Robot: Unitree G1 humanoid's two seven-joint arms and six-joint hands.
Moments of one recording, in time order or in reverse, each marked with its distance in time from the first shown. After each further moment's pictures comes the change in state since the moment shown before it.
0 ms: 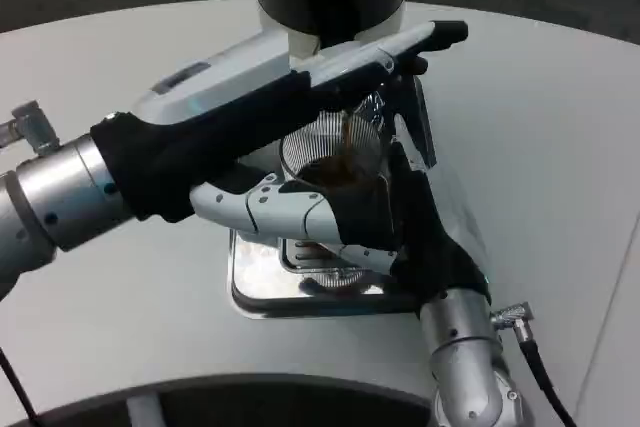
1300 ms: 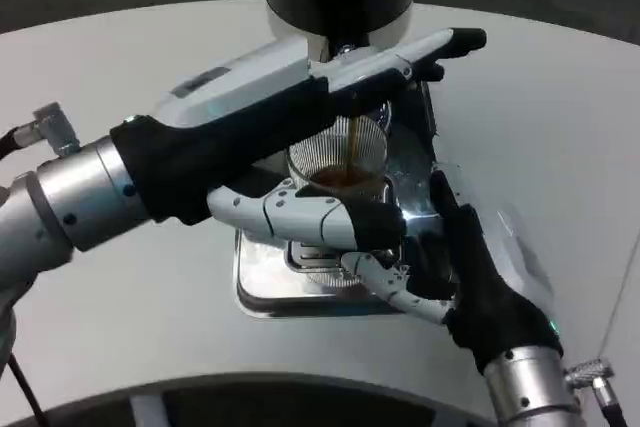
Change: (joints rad) left arm -0.016 -0.020 -0.028 0.007 0.010 0.000 0.001; right arm 0.281 -0.056 -0.012 -0.347 -0.156 -0.041 0.149
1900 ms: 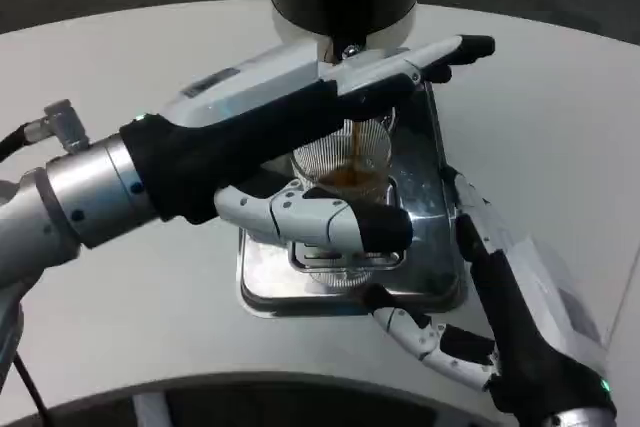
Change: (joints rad) left arm -0.017 -0.013 -0.008 0.015 0.000 0.001 -0.026; right arm 0.235 -0.046 -0.008 -0.207 -0.086 -0.054 0.077
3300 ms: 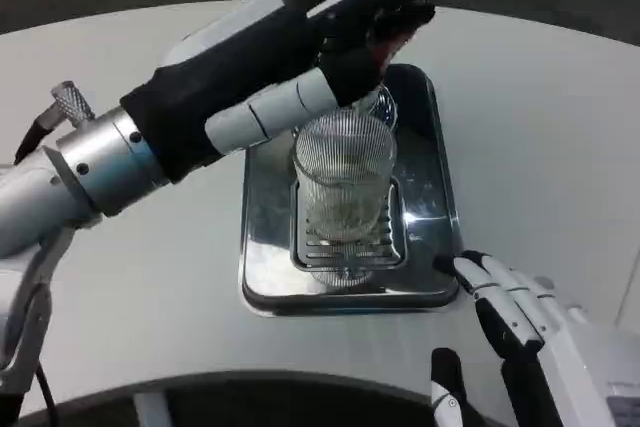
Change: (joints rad) left arm -0.061 -0.103 0.040 0.037 -0.171 0.291 -0.028; right arm 0.511 -0.041 0.090 -0.339 -0.408 -0.166 -0.131
